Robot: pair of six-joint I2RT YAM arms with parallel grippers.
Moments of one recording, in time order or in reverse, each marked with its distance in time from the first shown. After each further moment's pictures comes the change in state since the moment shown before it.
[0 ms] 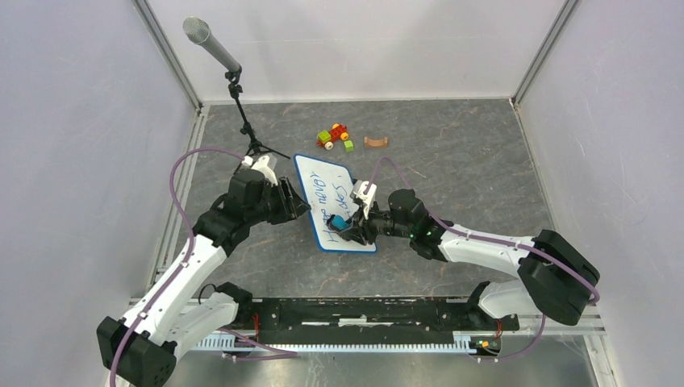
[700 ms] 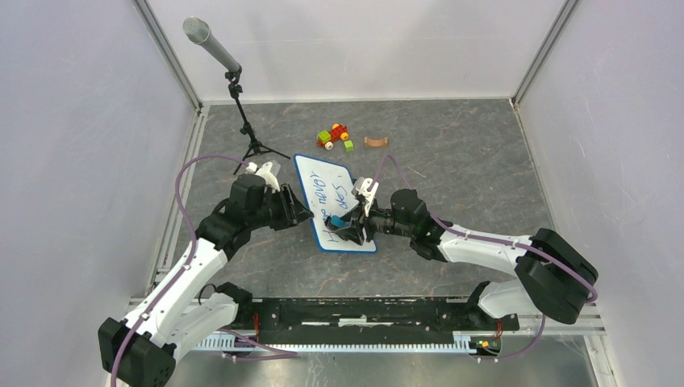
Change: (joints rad) left arm 0.000 -0.016 -0.060 0.022 0.080 -0.017; right arm 0.000 0.013 -0.012 0.112 -0.012 0.043
